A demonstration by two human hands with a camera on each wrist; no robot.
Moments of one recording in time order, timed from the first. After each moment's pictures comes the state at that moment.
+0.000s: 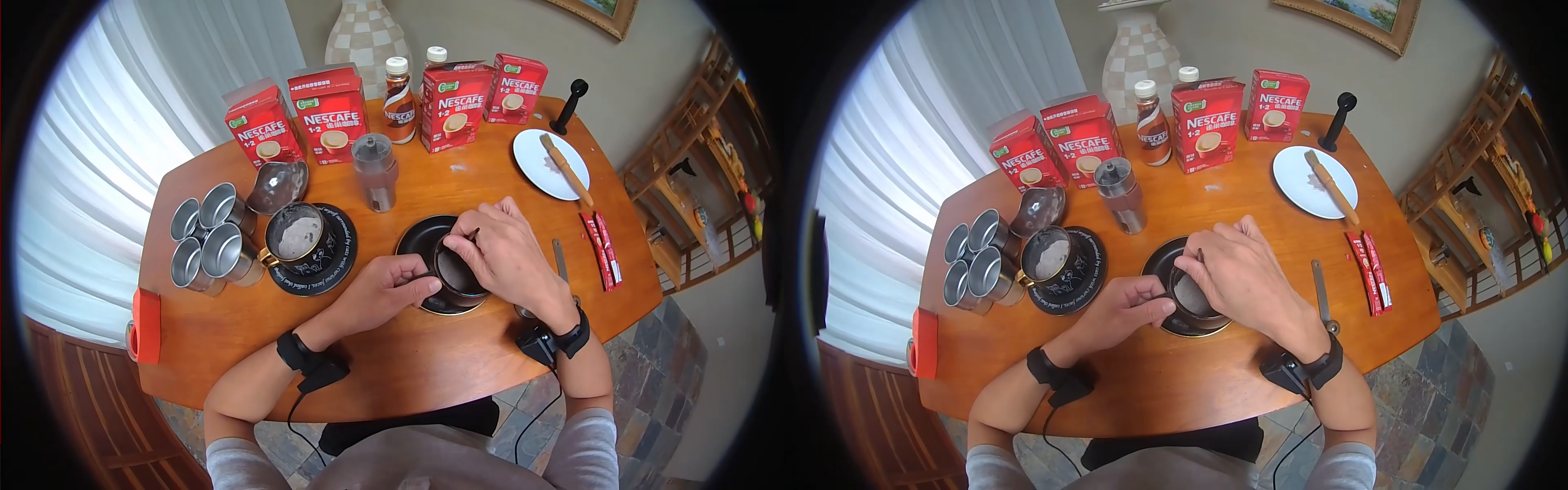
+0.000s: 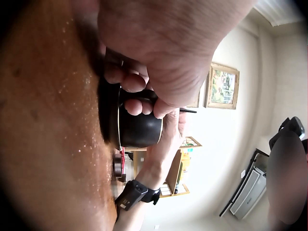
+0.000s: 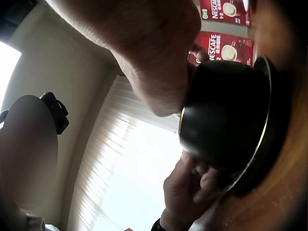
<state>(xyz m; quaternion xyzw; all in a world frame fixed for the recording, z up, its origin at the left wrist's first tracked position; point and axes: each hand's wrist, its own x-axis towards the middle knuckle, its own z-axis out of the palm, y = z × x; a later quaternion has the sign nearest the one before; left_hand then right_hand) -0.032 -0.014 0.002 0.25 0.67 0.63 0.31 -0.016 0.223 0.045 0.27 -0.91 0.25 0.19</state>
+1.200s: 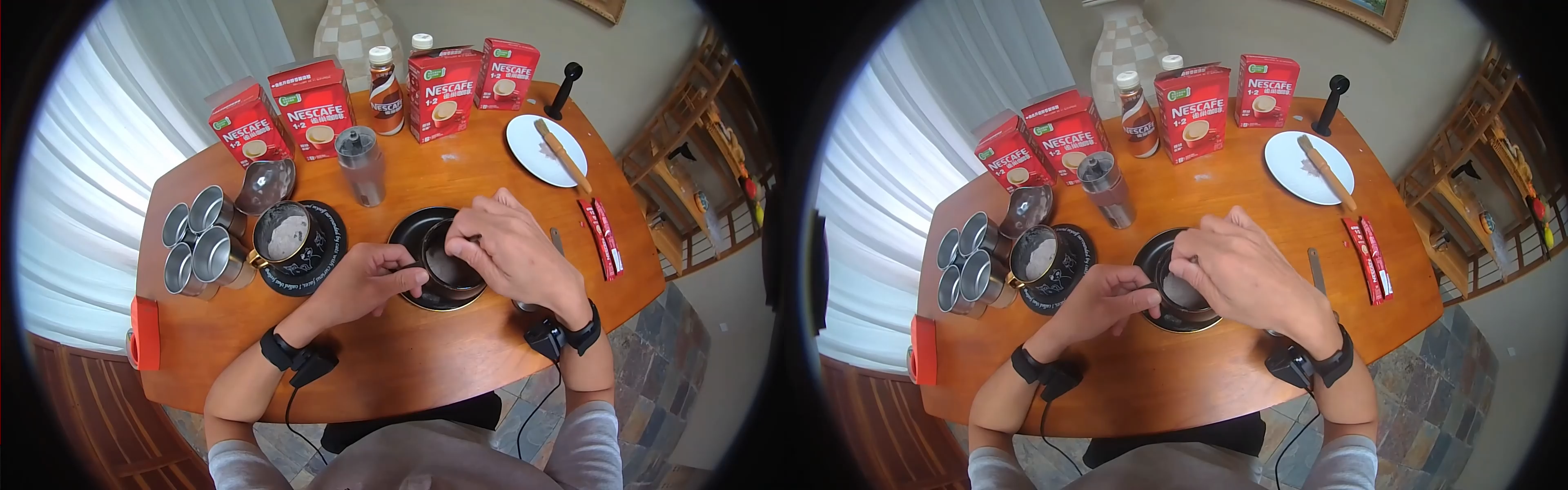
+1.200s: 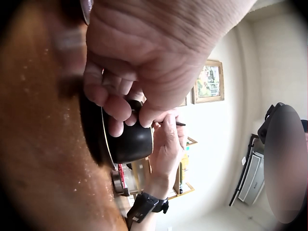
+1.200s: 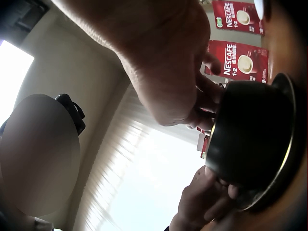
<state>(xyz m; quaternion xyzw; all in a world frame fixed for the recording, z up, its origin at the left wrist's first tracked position) -0.037 -0.017 0.025 0.19 0.73 0.57 0.32 -0.007 0.233 0.073 0.31 -0.91 0.26 0.10</state>
